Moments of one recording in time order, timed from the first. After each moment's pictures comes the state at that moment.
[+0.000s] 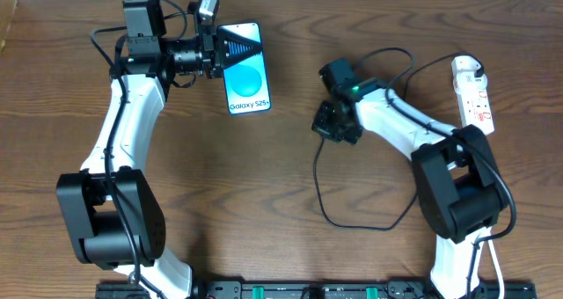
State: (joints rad) left arm 0.04 1.81 1.43 -0.26 1.44 -0.66; right arm 0.46 2.05 1.39 -0.67 -0.22 0.88
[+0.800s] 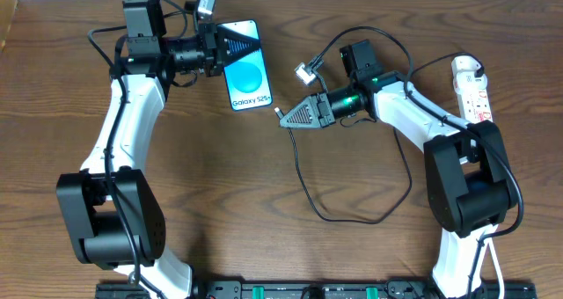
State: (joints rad) left arm 0.04 1.81 1.43 -0.26 1.33 -0.66; right arm 0.37 2.05 1.39 -0.39 -1.43 0.10
